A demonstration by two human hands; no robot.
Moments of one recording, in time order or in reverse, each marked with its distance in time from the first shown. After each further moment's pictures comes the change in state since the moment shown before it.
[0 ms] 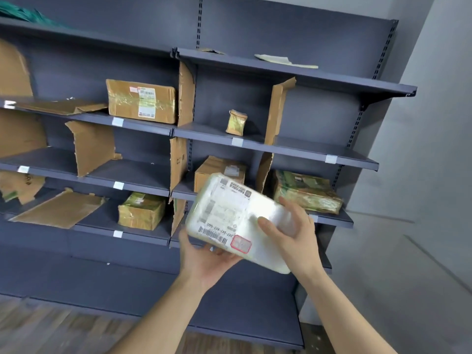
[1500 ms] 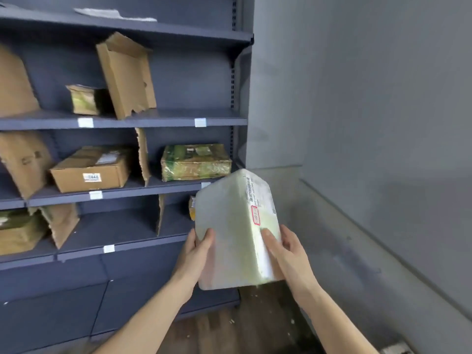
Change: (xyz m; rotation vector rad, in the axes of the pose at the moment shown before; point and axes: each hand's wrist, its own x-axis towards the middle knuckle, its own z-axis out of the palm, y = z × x) left_hand 0.065 -0.318 0.051 1.332 0.234 0.014; right_hand -0.097 0.184 -0.288 0.359 0.177 0.611
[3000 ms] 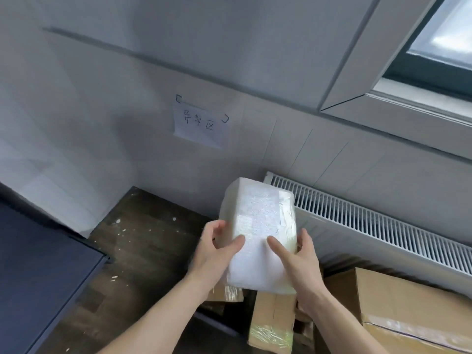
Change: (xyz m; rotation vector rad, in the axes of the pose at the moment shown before) left_hand 0.066 -0.306 0.311 0.370 -1.087 -0.260; right_hand -0.026 0.347 -0.178 0.003 1.031 0.540
